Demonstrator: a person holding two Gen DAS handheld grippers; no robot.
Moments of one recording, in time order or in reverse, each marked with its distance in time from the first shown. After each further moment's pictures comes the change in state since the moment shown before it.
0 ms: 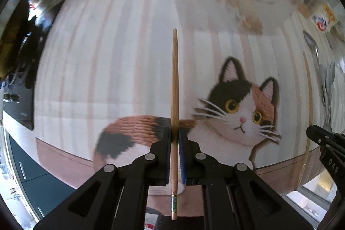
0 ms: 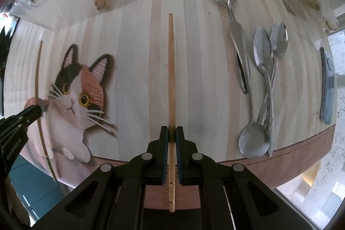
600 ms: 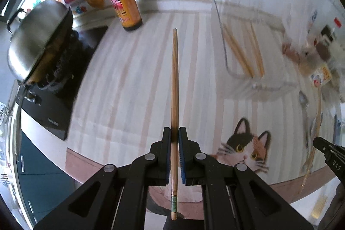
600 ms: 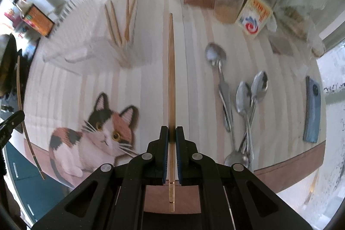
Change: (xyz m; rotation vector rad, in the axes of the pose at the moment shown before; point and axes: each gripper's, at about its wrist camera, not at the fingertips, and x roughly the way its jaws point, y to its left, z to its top) left arm -0.099 0.055 0.032 -0.144 -0.207 0.023; right arm -0.086 -0.012 0.031 0.012 -0.179 0.058
